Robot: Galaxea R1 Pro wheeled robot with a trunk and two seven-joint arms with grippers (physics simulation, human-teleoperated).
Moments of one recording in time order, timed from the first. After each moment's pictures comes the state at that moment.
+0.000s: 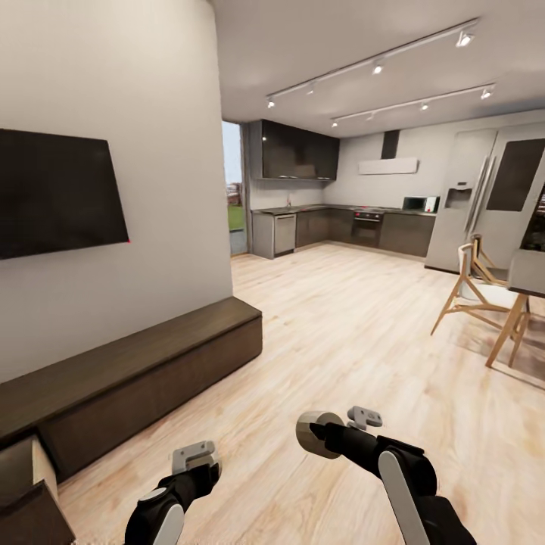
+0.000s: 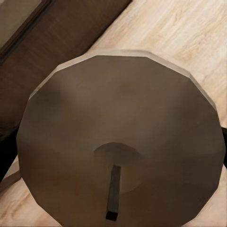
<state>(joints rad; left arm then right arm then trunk) -0.10 -0.06 -0.17 -1.37 0.41 0.59 0.42 -0.20 0.08 0.02 -1.52 -0.41 0.88 -0.06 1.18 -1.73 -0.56</state>
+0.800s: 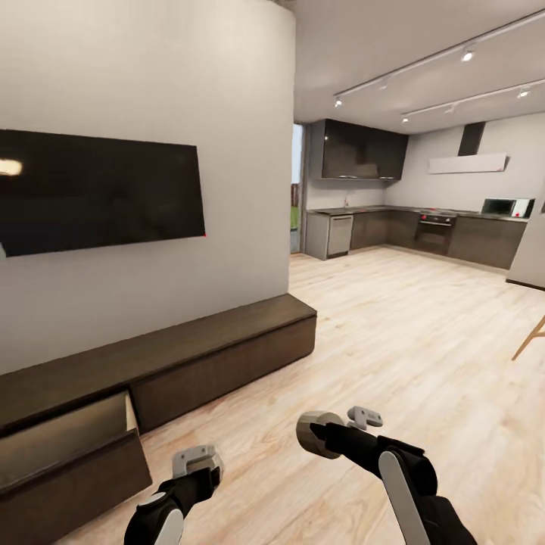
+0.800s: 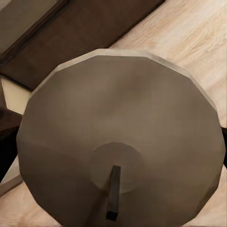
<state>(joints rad) -0.08 -0.06 -0.17 -1.37 0.42 0.59 0.41 -0.20 0.08 0.02 -1.52 -0.41 0.88 -0.06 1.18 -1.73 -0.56</state>
